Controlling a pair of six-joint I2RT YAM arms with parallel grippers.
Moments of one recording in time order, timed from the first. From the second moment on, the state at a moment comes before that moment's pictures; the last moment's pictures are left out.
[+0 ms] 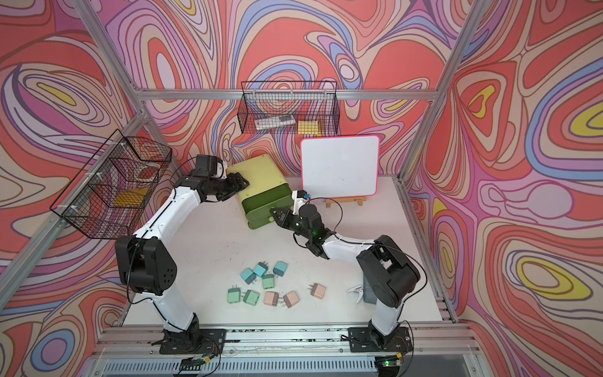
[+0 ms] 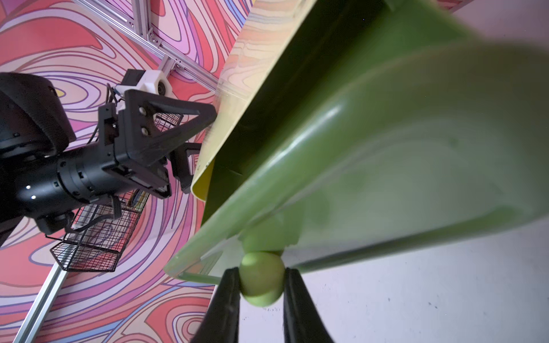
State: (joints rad) left arm -0.12 1.80 1.65 -0.64 0.30 -0.56; right arm 0.66 1.74 0.96 0.61 -0.22 0.91
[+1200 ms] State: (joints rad) left arm -0.13 1.75 1.62 -0.66 0.27 -0.57; right arm 0.84 1.49 0.90 0.04 0.02 0.55
